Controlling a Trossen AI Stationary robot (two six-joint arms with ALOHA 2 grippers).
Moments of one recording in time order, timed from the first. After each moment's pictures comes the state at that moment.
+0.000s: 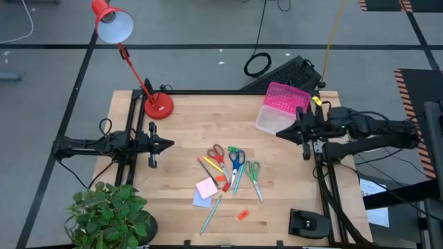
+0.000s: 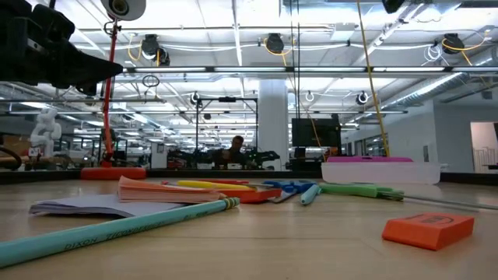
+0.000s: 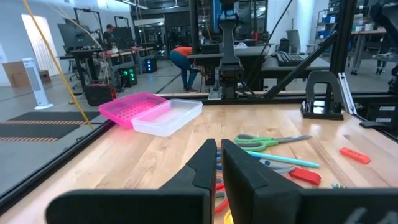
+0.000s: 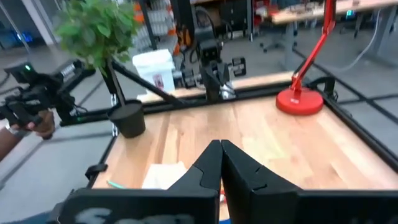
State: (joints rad) left arm -0.03 0.03 0.01 0.03 -0.11 0.06; right arm 0.04 0.70 0.87 -0.41 0.00 0.19
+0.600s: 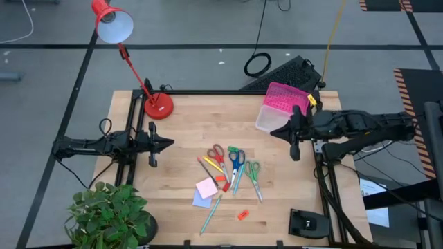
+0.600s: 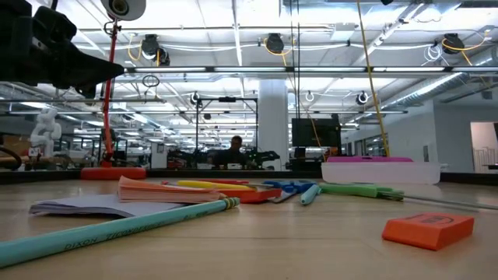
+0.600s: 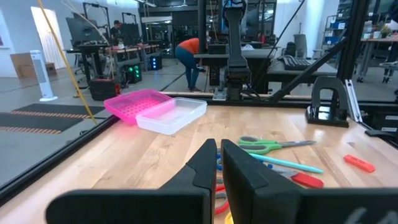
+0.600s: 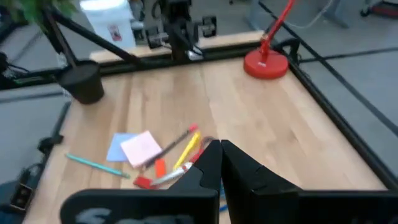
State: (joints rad) left arm -0.03 0.03 0.01 0.03 -0.14 0.01; right arm 0.15 0.90 1.09 -0.67 0.24 0.21
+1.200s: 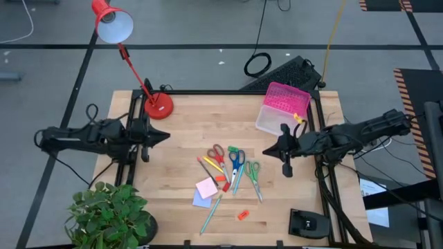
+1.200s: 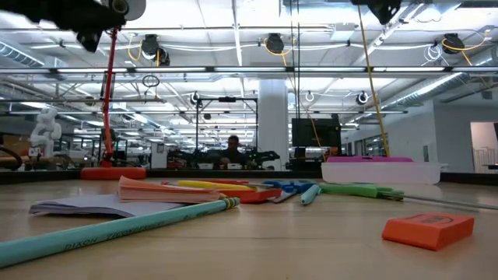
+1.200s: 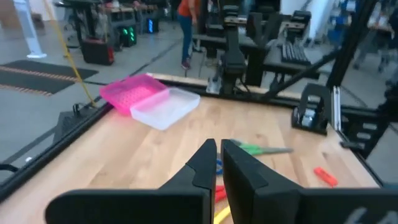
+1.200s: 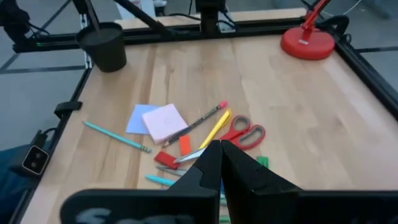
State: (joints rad) left arm -0.06 0.39 0.51 -0.28 -0.16 -0.09; right arm 0.29 0.94 0.88 -0.46 0.26 0.24
